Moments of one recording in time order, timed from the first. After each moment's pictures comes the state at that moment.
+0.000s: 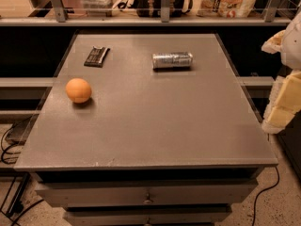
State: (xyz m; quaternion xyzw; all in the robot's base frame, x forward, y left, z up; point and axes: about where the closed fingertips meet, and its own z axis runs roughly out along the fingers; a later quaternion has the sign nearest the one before) arm 0.438 -0.217 0.976 -0.60 0.78 -0.03 0.16
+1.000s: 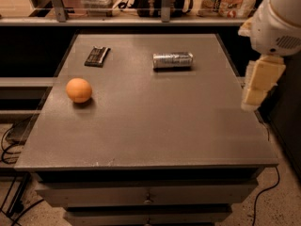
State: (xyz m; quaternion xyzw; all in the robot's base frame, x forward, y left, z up) arm 0.493 -0.193 0.977 -0.65 0.74 -0.09 0.16
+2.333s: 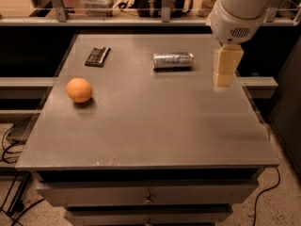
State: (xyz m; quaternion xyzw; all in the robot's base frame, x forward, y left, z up) arm 0.564 -0.152 0.967 -0.69 0.69 -0.13 0.16
